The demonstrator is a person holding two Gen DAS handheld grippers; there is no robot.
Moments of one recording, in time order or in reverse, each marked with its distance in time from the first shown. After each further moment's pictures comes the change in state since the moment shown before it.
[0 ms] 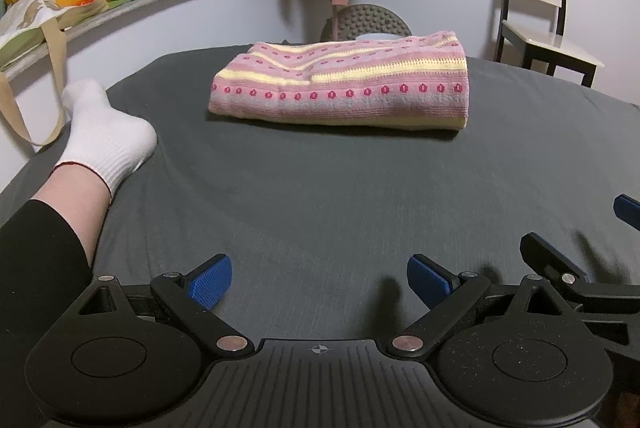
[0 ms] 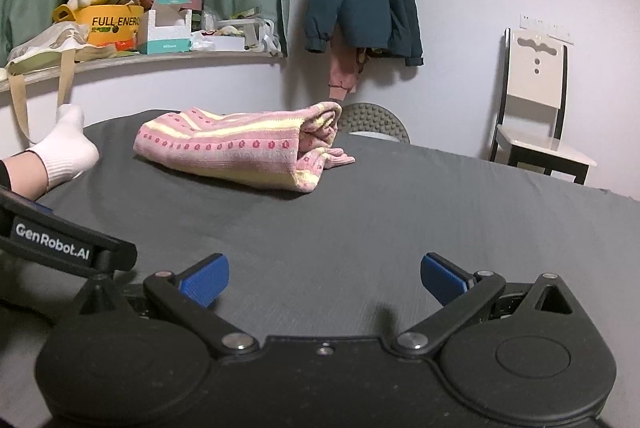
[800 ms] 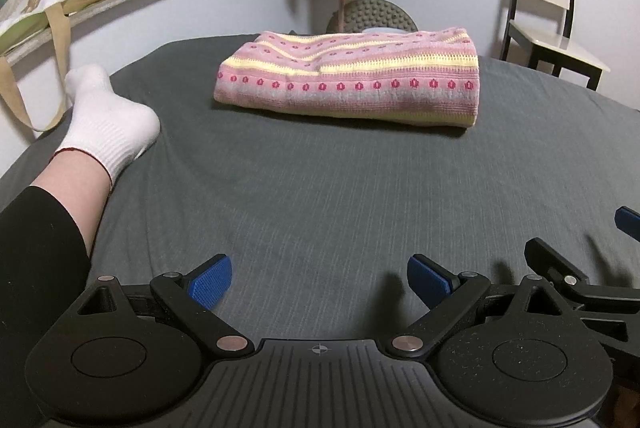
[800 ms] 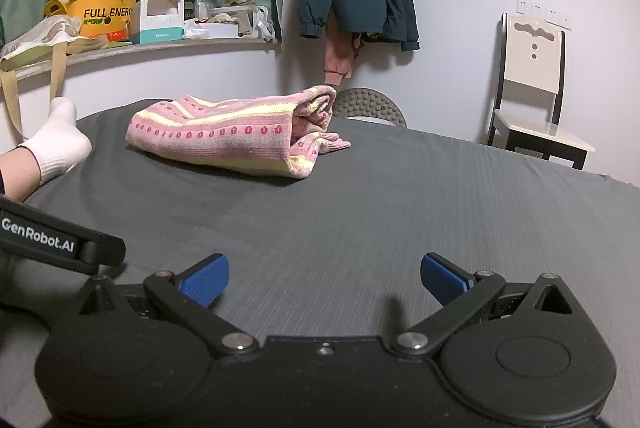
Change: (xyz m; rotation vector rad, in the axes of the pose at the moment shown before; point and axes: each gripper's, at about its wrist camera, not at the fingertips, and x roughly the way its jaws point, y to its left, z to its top) left arm 0.006 0.005 0.000 -0.033 0.025 -0.003; right arm 0.006 -0.003 0.000 0.014 0.044 -0.009
